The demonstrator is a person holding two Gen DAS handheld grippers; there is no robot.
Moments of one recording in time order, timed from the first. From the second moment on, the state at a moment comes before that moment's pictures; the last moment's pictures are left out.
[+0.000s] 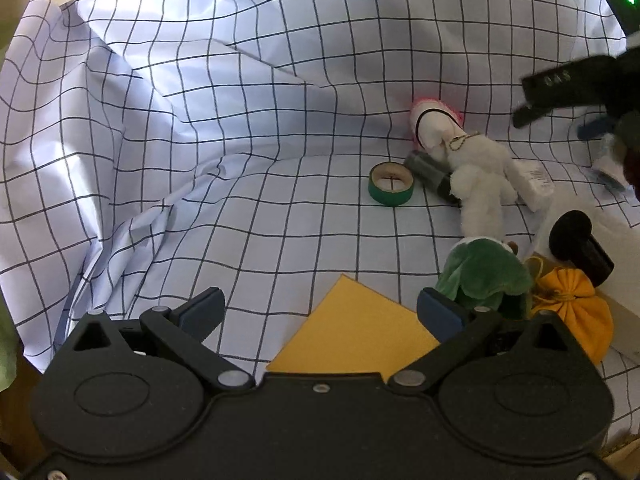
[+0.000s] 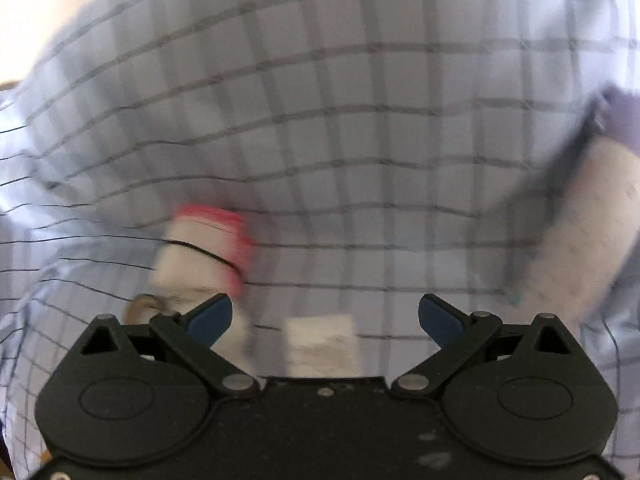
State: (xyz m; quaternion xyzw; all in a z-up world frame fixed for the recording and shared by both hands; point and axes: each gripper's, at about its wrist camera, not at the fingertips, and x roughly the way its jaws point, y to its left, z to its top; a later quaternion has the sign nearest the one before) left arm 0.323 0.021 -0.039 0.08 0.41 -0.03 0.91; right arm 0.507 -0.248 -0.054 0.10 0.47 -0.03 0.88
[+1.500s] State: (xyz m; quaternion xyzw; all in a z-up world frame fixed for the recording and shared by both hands) left arm 0.480 -0.075 -0.036 0.04 0.43 -0.06 0.90; right arm 0.483 -0.245 -0.103 0.10 0.47 -0.09 0.87
